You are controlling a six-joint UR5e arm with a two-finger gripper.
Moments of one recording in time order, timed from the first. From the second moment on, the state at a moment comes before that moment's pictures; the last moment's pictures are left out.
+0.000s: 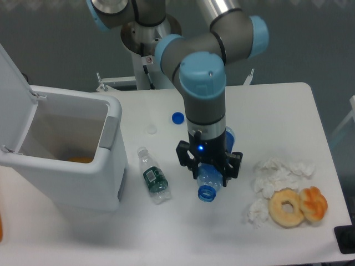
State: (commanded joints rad) arm 2.43 -1.90 -1.48 -0.98 1.48 0.98
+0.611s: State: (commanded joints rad) arm 2.41 -1.88 -1.49 -0.98 1.47 1.03
